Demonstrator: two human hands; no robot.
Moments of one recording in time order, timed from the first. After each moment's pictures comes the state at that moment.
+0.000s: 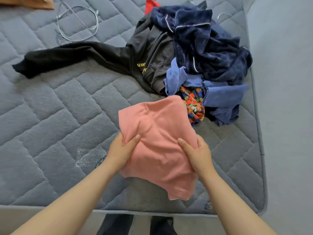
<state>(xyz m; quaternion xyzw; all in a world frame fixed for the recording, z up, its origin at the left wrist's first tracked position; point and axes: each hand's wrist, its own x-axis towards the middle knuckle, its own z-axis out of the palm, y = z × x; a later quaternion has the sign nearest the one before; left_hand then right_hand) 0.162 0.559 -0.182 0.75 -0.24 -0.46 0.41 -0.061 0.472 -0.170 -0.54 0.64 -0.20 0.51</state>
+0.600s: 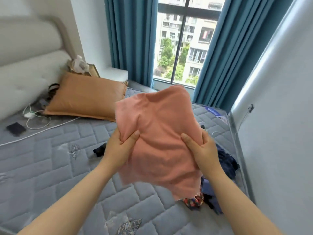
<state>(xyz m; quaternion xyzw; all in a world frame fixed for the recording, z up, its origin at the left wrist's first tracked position) 0.239 0.582 0.202 0.69 -0.32 -0.19 0.62 0.038 0.443 0.210 -0.69 0.35 -0.41 0.48</state>
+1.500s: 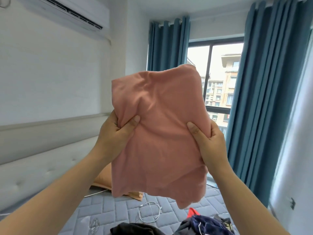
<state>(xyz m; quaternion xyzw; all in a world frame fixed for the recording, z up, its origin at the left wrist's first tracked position) 0.192 0.674 0.553 0.58 -0.43 0.12 0.68 0.039 0.486 0.537 -0.69 0.08 -0.56 0.46</state>
